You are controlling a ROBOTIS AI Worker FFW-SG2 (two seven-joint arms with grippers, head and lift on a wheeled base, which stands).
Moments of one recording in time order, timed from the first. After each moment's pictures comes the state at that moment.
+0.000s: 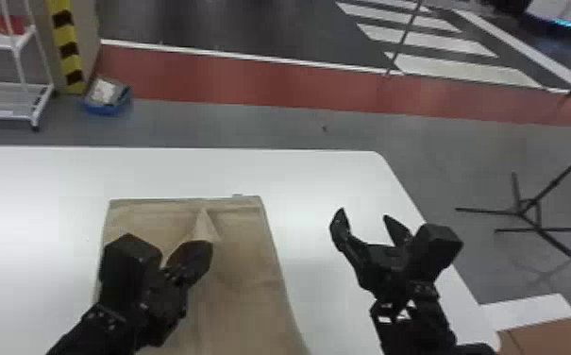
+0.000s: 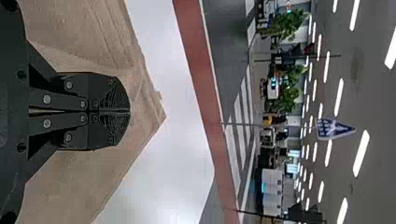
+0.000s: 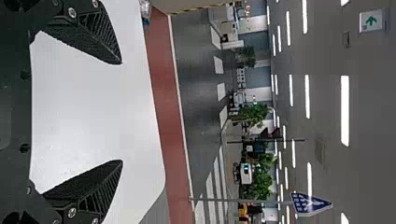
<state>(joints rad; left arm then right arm) 0.28 0.13 -0.39 -2.05 -0.07 0.48 -0.21 0.40 -0.11 -0.09 -2.03 -0.23 0.19 -0.13</state>
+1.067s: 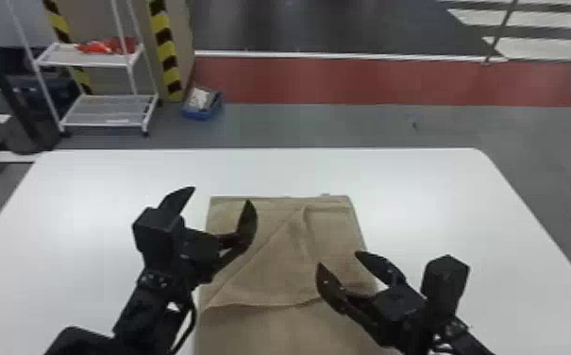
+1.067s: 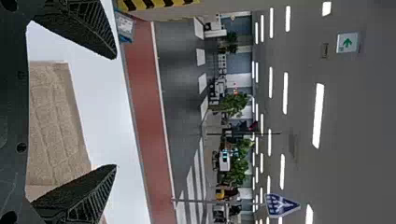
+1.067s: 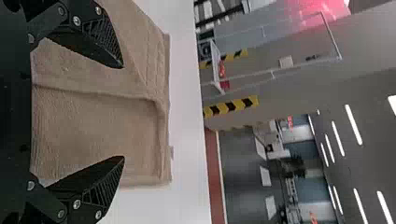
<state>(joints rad) 0.25 0.13 -0.23 -1.92 0.01 0.12 0.02 0.39 -0.11 0.10 -1.93 -0.18 0.28 0.35</state>
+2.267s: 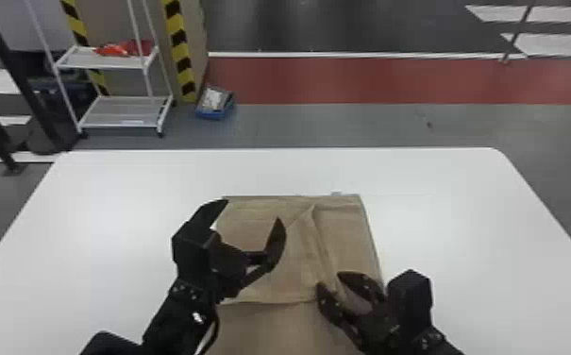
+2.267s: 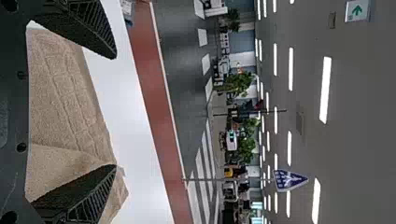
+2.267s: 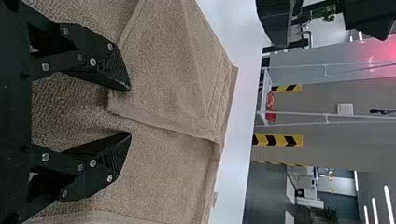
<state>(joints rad) 0.25 0.13 -0.27 -1.87 -0.04 0.11 -0.04 0.36 -0.12 0.19 -1.86 0.06 0.32 0.34</state>
